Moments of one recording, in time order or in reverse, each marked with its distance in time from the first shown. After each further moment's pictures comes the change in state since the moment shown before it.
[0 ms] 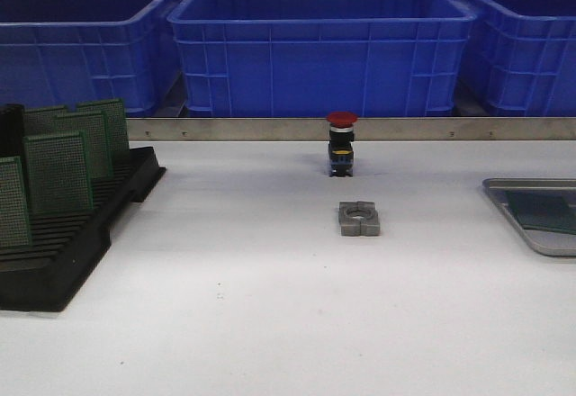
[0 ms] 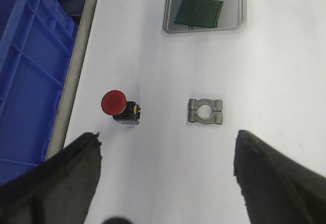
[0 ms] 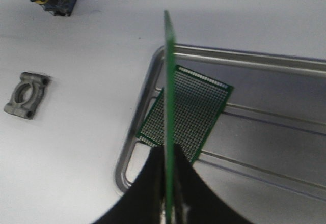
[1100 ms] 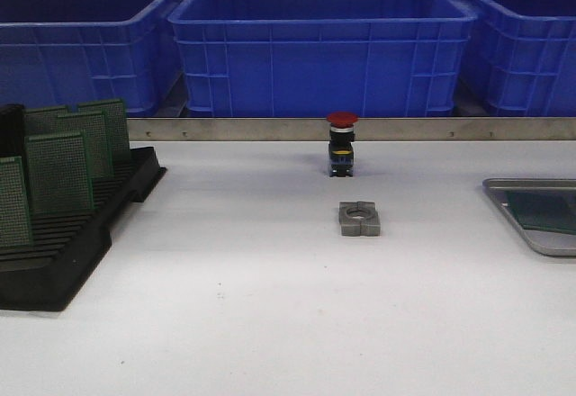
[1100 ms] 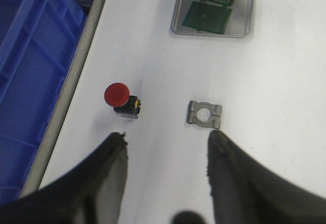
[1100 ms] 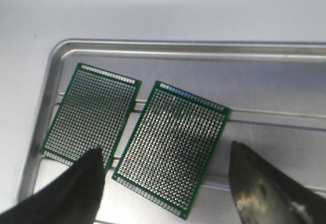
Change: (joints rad) left arm 0.016 0.000 -0.031 0.010 0.002 -0.163; right arm 0.000 0.053 0.009 0.004 -0.235 0.000
